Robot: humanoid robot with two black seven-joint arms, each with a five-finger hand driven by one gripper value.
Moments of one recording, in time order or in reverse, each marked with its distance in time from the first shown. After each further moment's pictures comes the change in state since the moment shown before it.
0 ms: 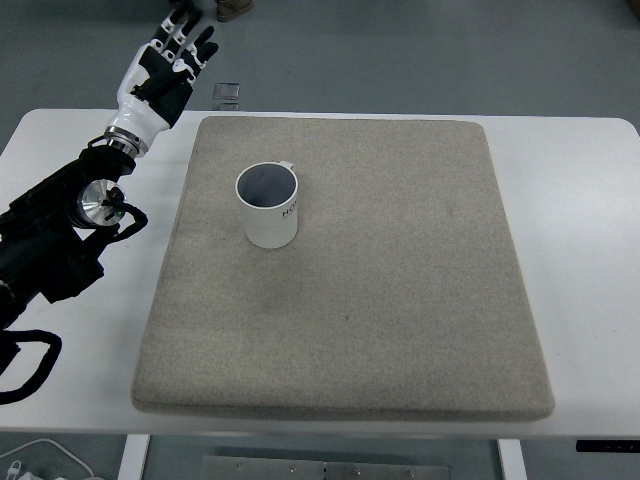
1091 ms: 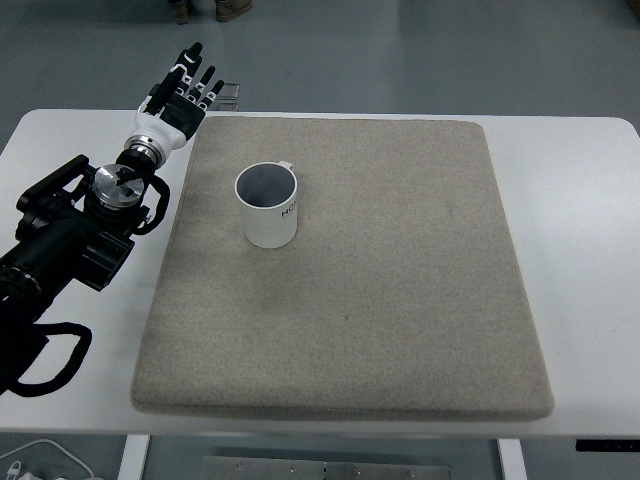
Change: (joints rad) left arm -0.034 -0.061 -0.102 0.052 -0.495 0.169 0.230; right arm 0.000 0.000 0.003 0.000 0.002 0.006 0.000
